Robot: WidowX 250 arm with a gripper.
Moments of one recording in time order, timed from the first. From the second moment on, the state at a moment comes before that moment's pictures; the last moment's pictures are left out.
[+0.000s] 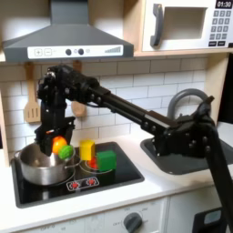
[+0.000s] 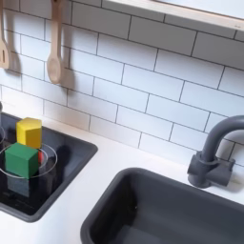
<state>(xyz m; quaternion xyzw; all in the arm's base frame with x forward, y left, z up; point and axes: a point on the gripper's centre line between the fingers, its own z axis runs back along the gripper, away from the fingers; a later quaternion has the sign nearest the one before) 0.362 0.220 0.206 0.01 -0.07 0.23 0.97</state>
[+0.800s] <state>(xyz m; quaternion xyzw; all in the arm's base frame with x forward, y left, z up) 0.374 0.228 0.182 0.01 -0.05 0.24 0.97</state>
